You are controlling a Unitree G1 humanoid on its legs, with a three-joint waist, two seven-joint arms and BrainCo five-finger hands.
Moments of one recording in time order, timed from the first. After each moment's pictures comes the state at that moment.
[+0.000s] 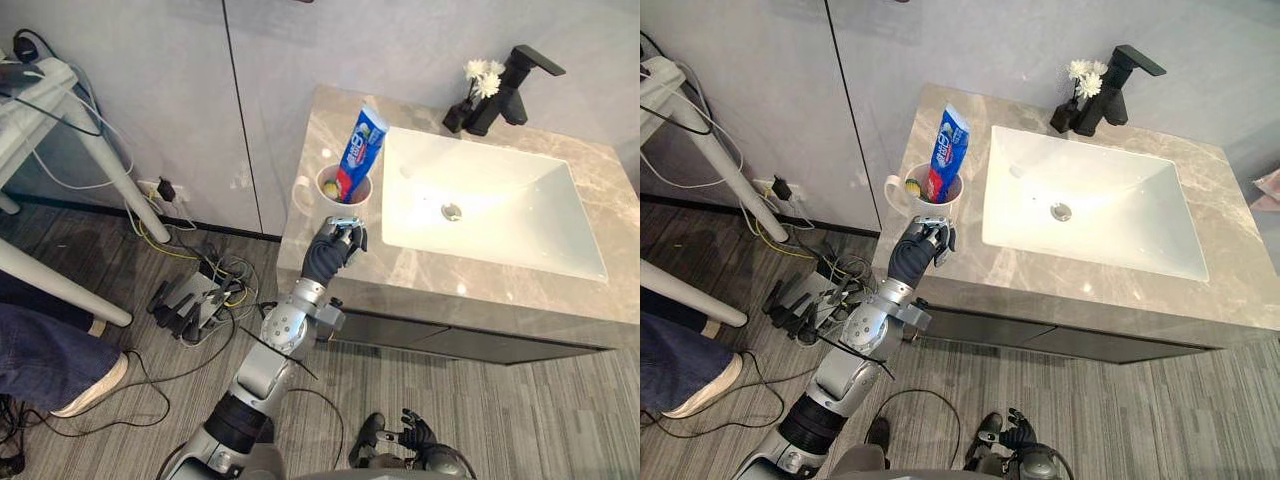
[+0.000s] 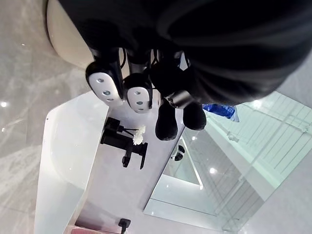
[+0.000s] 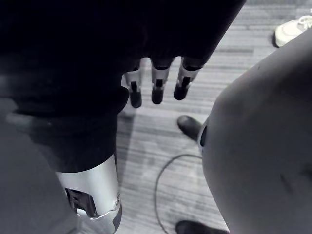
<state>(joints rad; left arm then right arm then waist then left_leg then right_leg) -0.25 0.14 -0.44 -0.11 -0.32 -0.13 0.07 0.08 0.01 0.05 0.97 0.00 -0.04 -0.09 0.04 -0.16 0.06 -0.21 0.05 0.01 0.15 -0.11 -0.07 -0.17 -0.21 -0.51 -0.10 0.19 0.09</state>
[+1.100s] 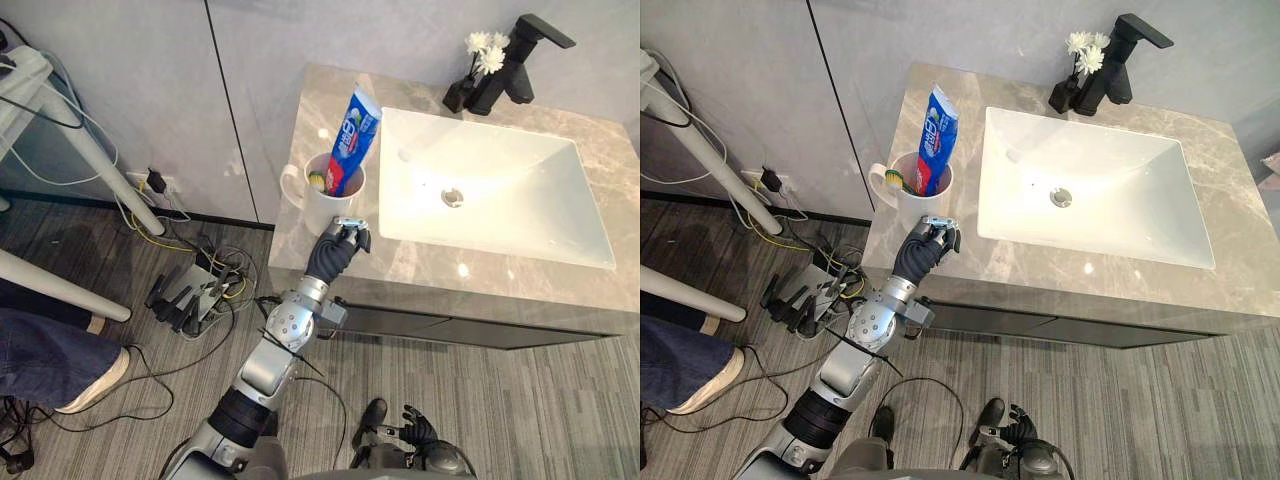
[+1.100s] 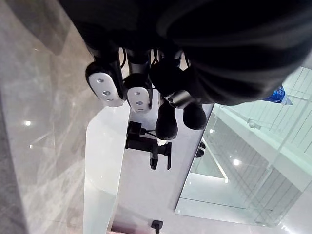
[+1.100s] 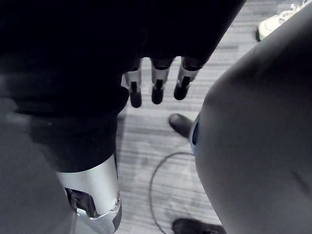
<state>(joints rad) -0.25 0.12 -0.42 -0.07 -0.16 -0.11 0.09 0.05 0.01 0.04 1.00 0.00 -0.06 -0.09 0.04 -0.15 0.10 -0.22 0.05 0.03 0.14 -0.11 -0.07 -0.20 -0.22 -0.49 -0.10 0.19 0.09</state>
